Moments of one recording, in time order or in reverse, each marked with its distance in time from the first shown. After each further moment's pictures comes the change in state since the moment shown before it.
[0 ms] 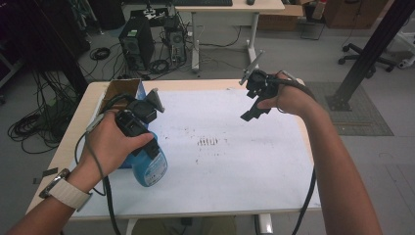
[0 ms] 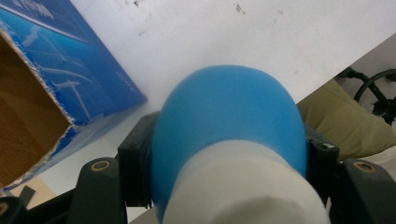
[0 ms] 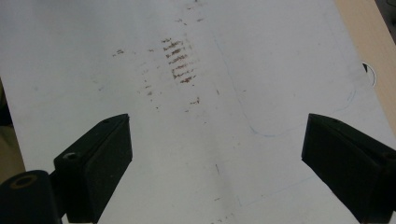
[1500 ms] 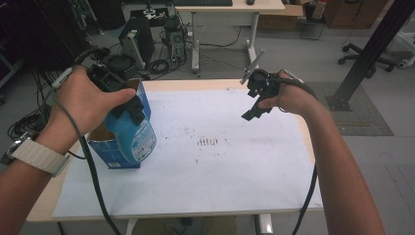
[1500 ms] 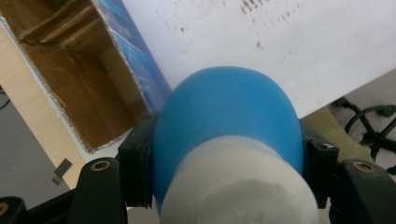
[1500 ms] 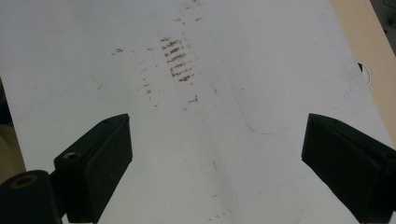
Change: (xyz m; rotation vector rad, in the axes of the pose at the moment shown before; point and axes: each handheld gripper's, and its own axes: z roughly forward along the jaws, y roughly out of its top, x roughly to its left) left arm 0.031 0.019 -0.081 -0.043 0.036 -0.154; right arm 0.000 0.000 -0.005 -0.001 -0.008 -0.003
